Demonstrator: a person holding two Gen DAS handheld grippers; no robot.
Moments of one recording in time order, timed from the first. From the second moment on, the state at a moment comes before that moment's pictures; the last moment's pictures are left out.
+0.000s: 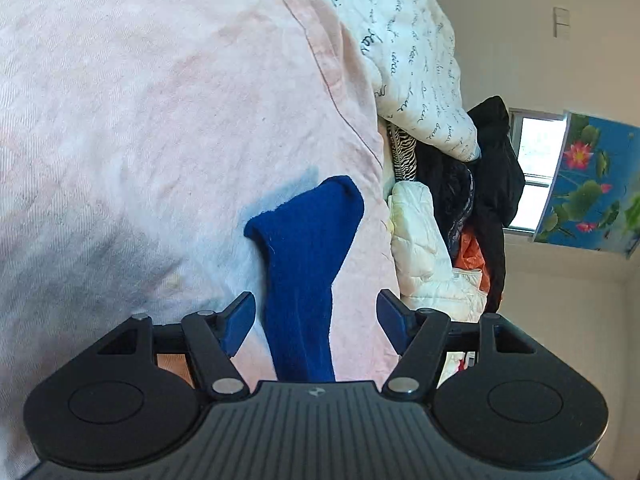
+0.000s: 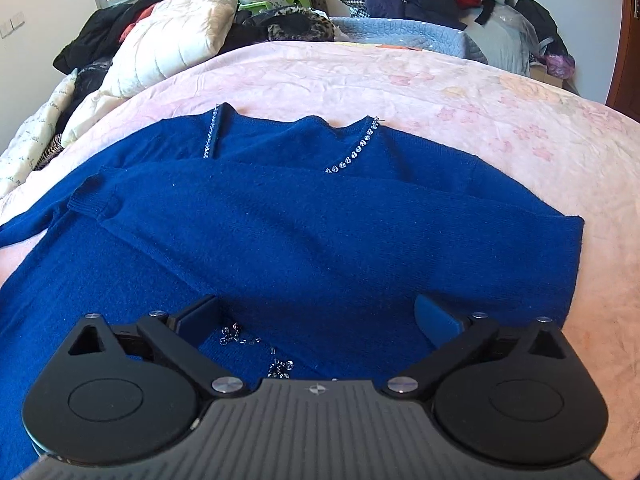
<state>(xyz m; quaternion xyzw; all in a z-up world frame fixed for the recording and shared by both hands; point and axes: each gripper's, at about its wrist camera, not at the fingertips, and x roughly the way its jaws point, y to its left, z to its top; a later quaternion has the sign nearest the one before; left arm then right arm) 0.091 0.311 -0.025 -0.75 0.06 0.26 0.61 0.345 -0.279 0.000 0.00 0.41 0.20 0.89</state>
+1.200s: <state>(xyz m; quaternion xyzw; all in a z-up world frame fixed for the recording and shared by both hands) 0.239 0.106 0.011 0.14 0.23 0.17 0.95 0.410 -0.138 0.051 0.24 0.49 0.40 0.74</state>
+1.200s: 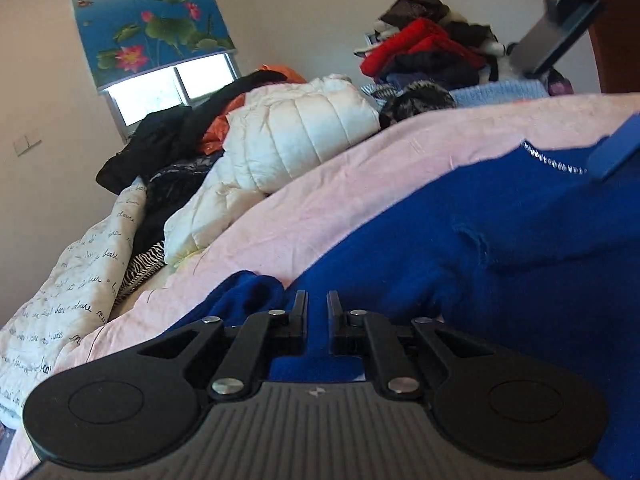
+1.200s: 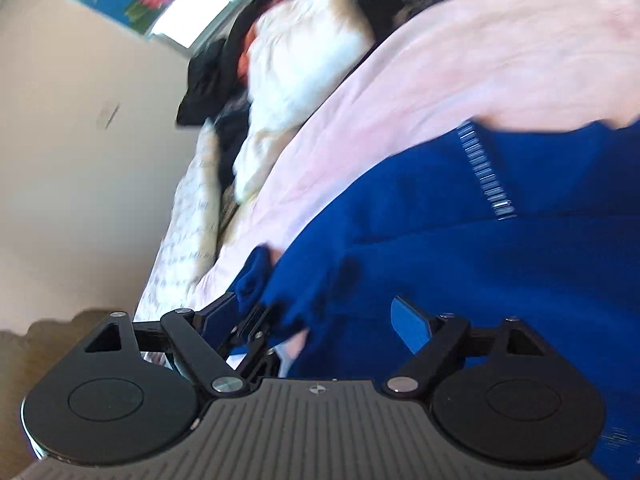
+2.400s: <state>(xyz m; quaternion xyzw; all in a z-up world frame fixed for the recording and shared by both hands) 0.125 0.289 -0.051 -0.59 0.01 0.17 0.79 0.311 0.204 0.008 -0.42 0.25 0.57 0.66</state>
